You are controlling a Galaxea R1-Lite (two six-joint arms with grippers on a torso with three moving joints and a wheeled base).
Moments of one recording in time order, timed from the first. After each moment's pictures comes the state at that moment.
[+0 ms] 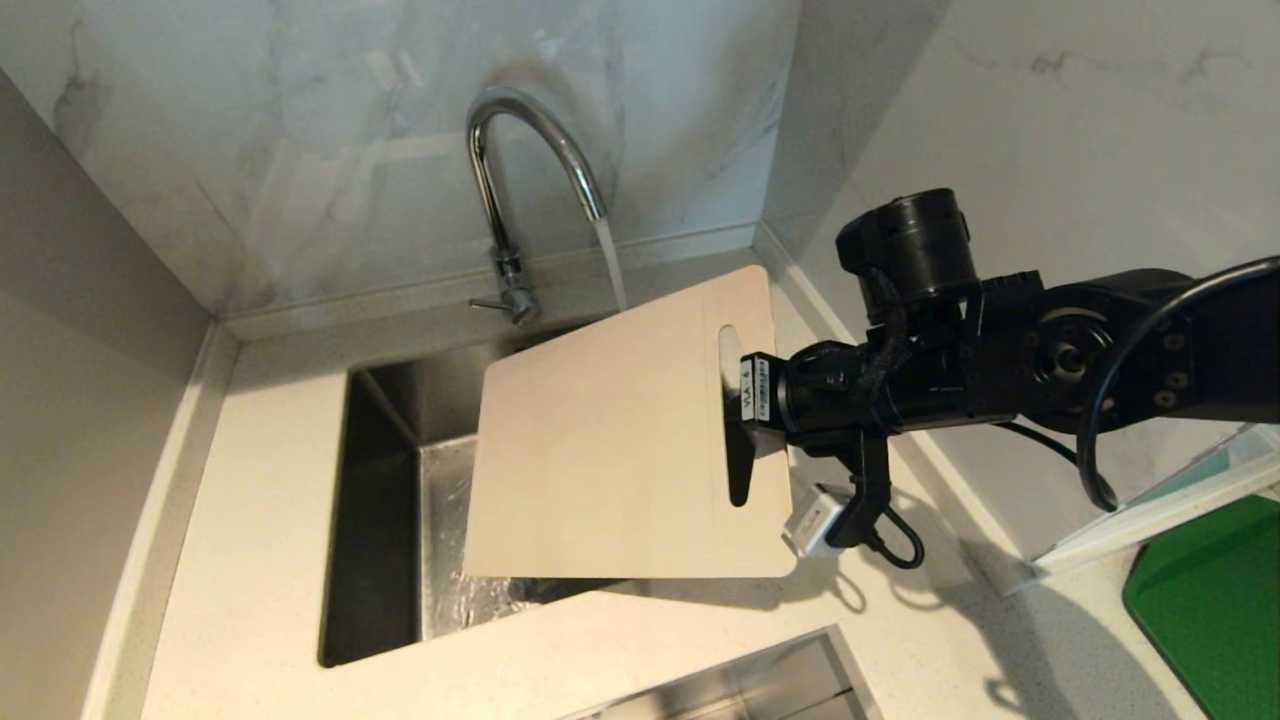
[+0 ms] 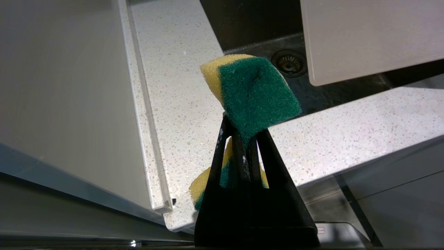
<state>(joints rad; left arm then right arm) 0.00 0.00 0.00 0.00 0.00 0.00 0.42 1.77 -1.37 0.15 0.30 -2.74</state>
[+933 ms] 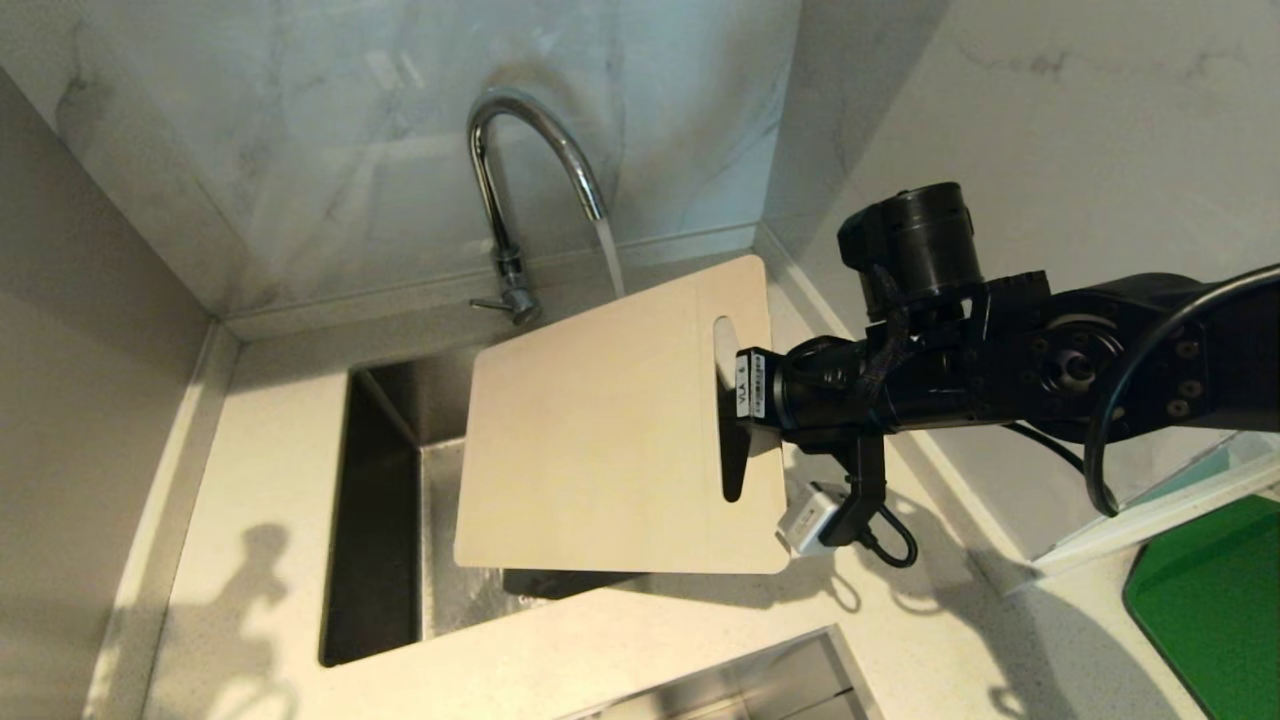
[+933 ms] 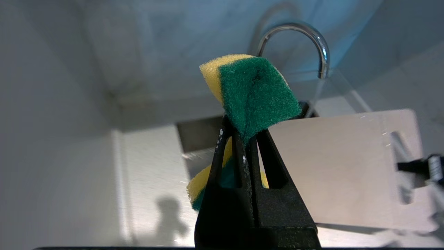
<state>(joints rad) -0.06 0.81 -1.28 0.37 -0.01 -0.17 0.44 1.76 -1.35 0.10 0.30 -2.74</state>
